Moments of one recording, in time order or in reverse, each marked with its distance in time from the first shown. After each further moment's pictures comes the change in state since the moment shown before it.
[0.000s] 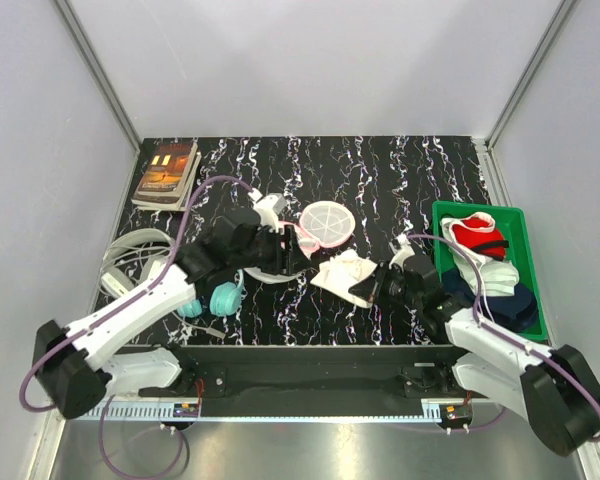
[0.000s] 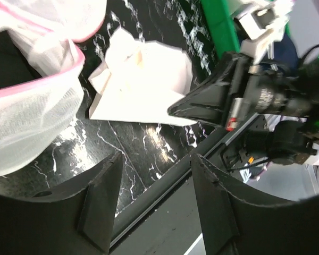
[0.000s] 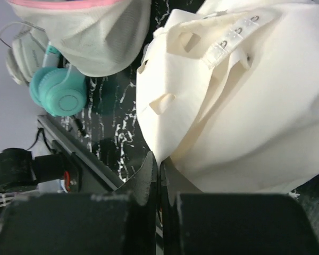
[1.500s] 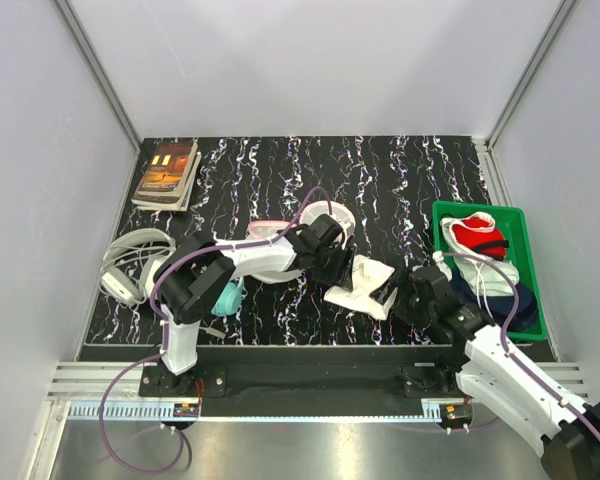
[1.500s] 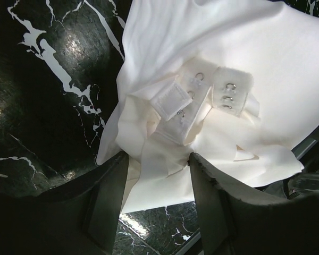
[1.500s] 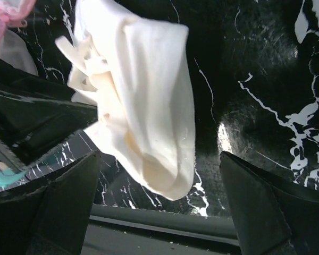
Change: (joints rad) left arm -0.113 0.816 0.290 0.123 0.069 0.043; right arm 0.008 -0.303 0.108 -0.713 0.392 0.227
